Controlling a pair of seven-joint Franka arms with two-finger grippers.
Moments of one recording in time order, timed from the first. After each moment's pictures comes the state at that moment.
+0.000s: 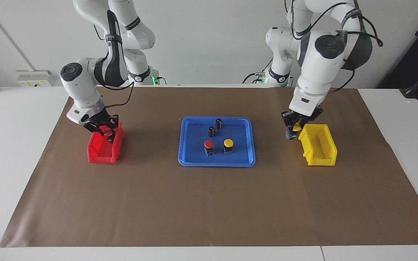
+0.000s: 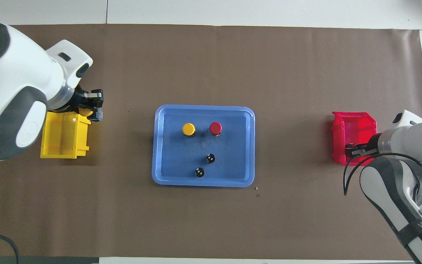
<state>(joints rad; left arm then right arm) -0.26 0.06 0.04 -1.73 0.09 1.77 -0.27 -0.08 -0.09 -0.03 -2.41 -0.01 2.34 -0.34</state>
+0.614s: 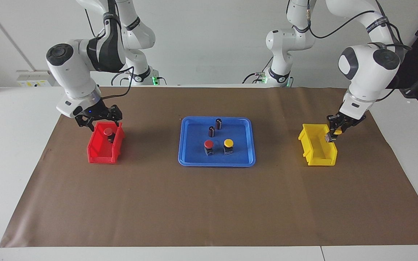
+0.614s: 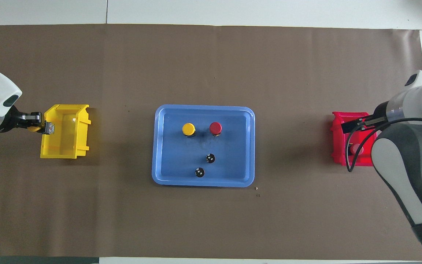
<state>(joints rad) -0.04 -0.05 0.03 -2.10 0.09 2.08 -0.02 0.10 -0.02 -0.02 -1.98 0.00 1.98 -0.06</state>
